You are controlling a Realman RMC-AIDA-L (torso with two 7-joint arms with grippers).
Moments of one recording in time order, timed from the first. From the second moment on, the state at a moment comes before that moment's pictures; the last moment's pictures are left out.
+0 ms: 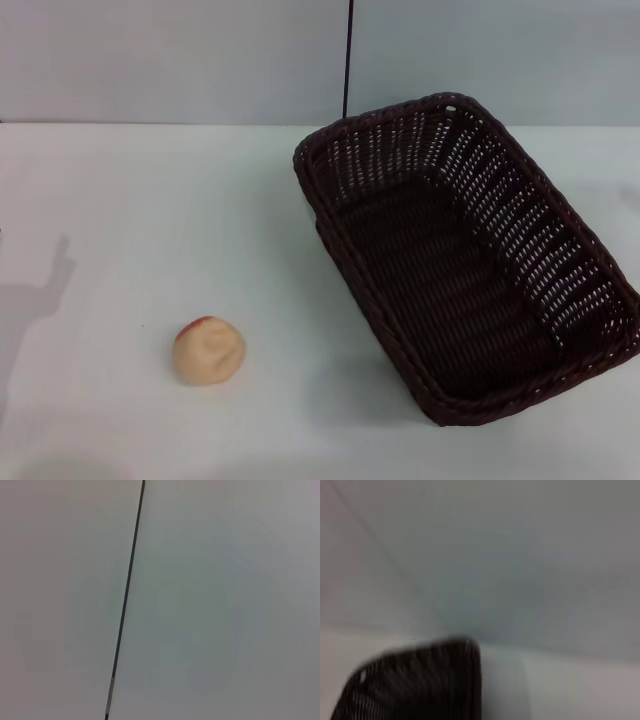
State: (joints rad) left arm -0.12 -2.07 -0.41 -0.13 1.95 1.62 -0.30; right arm 0.47 1.91 -0.48 -1.21 -2.24 -1.74 2.21
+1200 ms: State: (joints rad) left arm -0.08 -2.07 -0.38 -0.12 1.94 1.64 -0.30; right arm 0.82 2.01 -0.82 -0.79 -2.56 -1.44 2.38
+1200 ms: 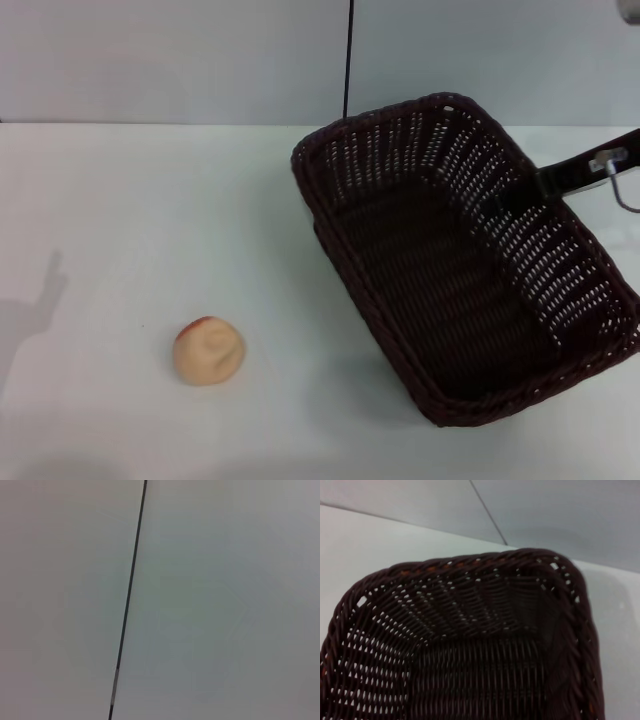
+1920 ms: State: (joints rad) left arm -0.07 -2.07 -0.39 -0.12 1.94 1.65 -0.30; right arm 0.81 2.04 -0.87 -0.91 -2.52 -1.48 2.30
